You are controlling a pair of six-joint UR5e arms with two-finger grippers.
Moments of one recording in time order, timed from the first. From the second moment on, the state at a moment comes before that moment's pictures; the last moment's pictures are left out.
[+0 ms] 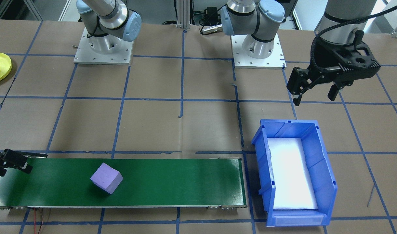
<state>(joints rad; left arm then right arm) -1.44 -1.53 -1.67 -1.24 1.66 0.03 1.10 -1.11 1.54 -1.99 -1.26 -0.47</state>
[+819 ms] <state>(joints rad) -1.45 -1.53 -1.67 -1.24 1.66 0.03 1.12 -1.12 1.54 -1.99 -1.25 -0.31</state>
